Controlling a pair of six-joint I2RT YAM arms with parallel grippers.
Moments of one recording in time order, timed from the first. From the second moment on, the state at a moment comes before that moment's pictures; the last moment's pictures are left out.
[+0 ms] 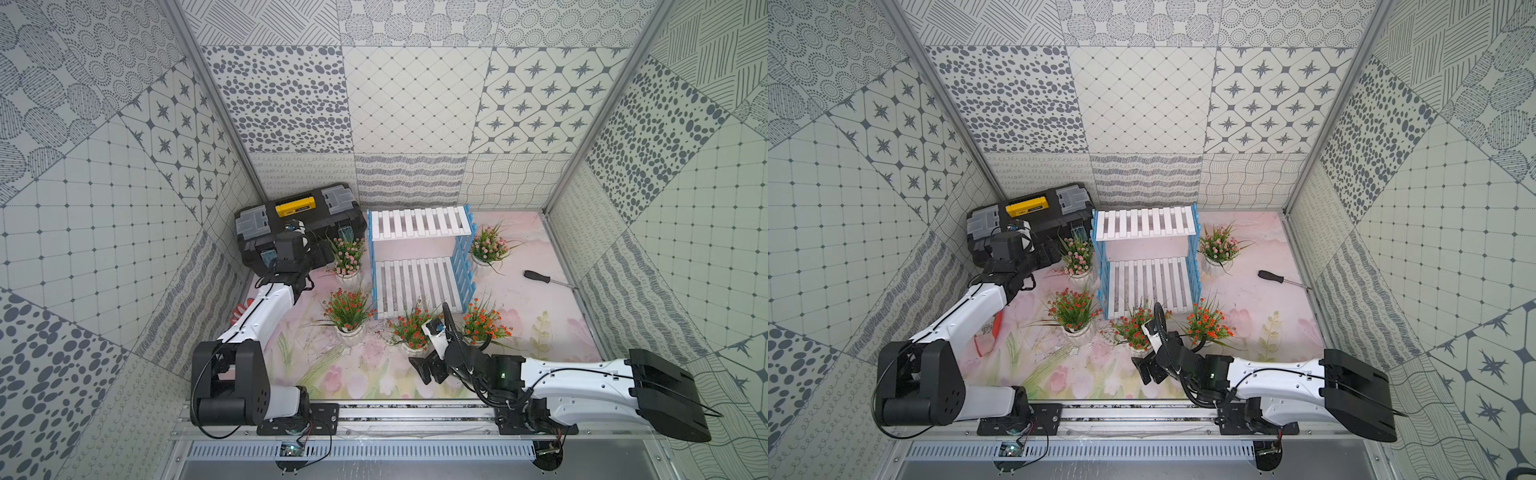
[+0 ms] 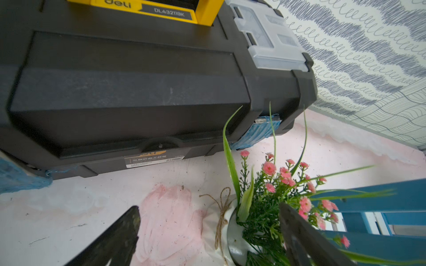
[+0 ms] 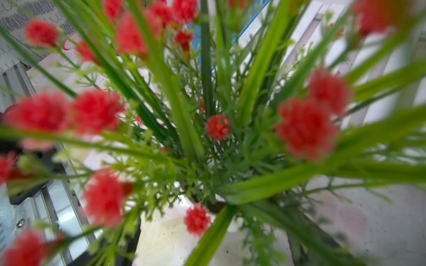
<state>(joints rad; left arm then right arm) -0.02 1.37 0.89 -0.05 0.07 -0.31 1.25 1.14 0.40 0.13 0.33 0.43</state>
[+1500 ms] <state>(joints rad) -0.01 1.35 0.87 -0.01 0.07 -0.33 1.22 1.54 0.40 0.67 0.51 0.38</state>
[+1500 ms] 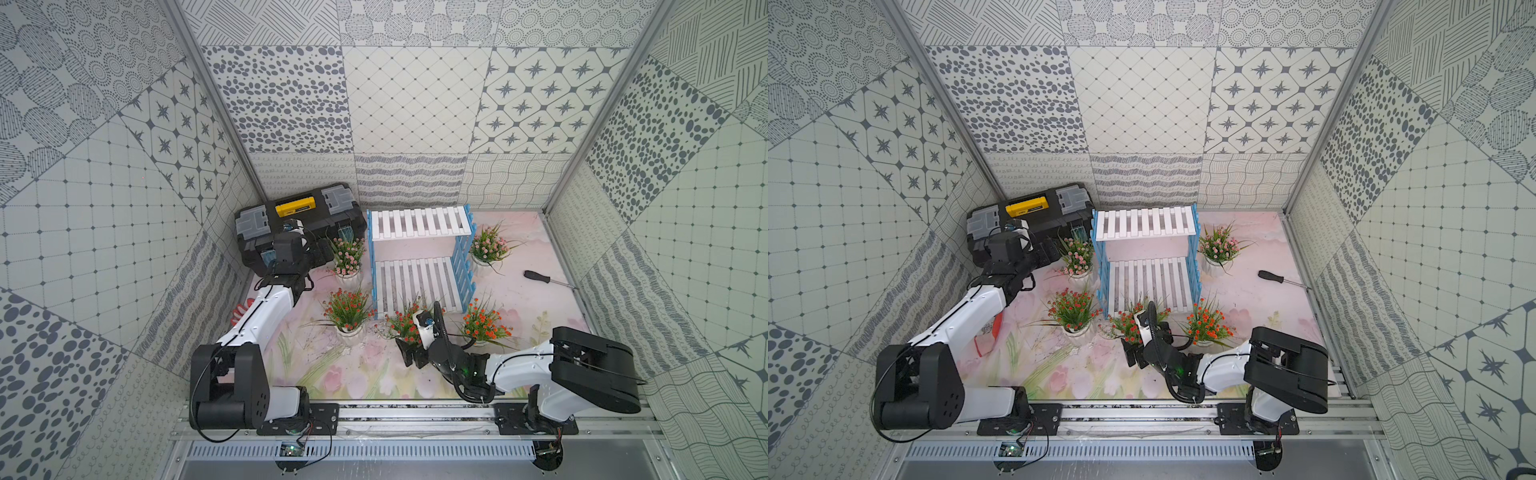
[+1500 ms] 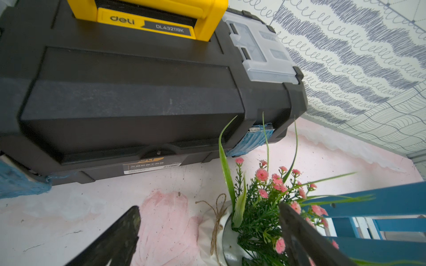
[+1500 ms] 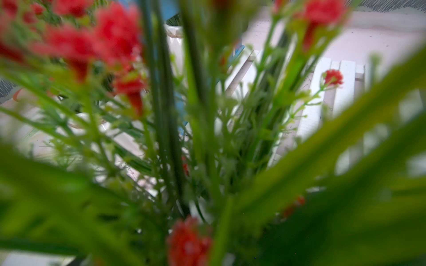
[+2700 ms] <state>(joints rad) -0.01 1.35 0.87 -0.01 0.07 -0.35 1.17 1.31 0.58 0.31 0.52 0.25</state>
